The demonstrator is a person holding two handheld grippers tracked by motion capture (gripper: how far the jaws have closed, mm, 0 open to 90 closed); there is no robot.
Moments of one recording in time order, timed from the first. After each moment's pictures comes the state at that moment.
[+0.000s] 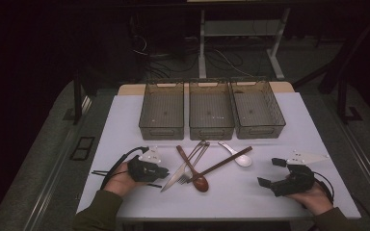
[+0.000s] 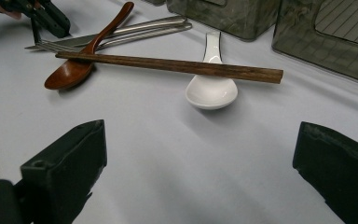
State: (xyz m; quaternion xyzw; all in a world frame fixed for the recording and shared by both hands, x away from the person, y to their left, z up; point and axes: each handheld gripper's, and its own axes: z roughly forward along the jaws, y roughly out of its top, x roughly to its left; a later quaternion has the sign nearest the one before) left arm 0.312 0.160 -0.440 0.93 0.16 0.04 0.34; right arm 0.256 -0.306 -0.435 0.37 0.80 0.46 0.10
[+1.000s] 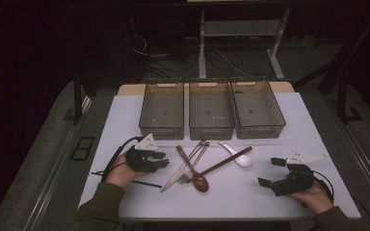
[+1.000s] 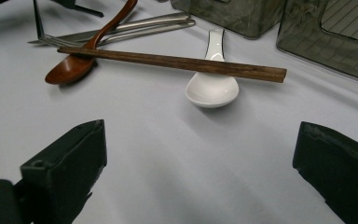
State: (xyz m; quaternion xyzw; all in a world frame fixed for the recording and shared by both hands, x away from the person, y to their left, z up) left arm 0.323 0.168 -0.420 0.90 0.21 0.08 0.37; right arm 0.261 -0.308 -0.438 0.36 0.81 0.46 0.09
